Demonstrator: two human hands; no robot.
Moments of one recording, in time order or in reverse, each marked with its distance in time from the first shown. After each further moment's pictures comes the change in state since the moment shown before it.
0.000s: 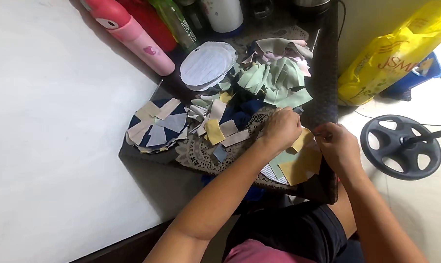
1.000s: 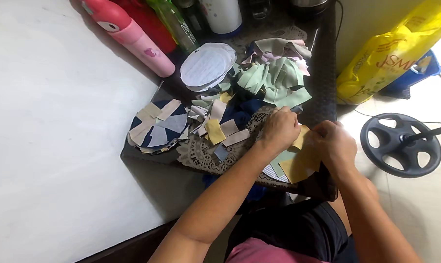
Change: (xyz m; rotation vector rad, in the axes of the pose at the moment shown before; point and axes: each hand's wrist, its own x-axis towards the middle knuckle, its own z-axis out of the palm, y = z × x) left_hand -0.005 -0.007 0.012 -0.014 0.142 0.027; right_hand 0.000 -0.011 0.010 -0.107 0.048 0.076
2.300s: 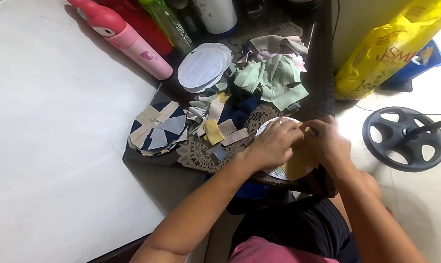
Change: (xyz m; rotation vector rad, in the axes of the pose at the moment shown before) left_hand -0.037 -0.026 -0.003 0.024 -0.081 0.523; right_hand -0.004 0.002 0.003 0.006 -0.032 -0.142
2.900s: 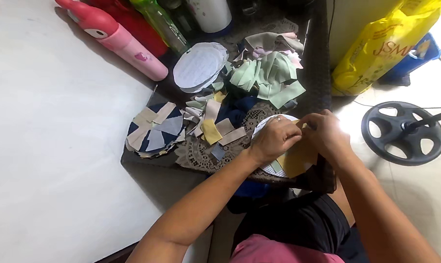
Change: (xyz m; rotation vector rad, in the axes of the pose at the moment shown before) left_hand 0.007 -0.016 0.030 -0.147 0.337 0.107; right_hand 0.012 0.001 -0.009 0.014 -0.121 0.028
